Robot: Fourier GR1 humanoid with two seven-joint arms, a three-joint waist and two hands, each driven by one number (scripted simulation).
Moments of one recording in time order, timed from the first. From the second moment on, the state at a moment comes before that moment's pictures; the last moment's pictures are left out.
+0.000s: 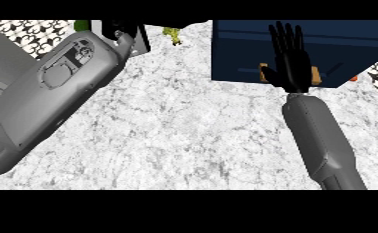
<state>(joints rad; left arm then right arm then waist) -1.14 0.44 -0.63 -1.09 0.55 0.79 0.28 -0.67 -0.16 -0.12 -0.76 1.19 -0.63 -0.13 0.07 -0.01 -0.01</state>
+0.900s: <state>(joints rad) -0.92 0.50 -0.63 -1.31 0.49 0.78 0.26 -1.03 -0.22 -0.22 -0.32 1.23 -0.74 -0.10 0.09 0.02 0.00</state>
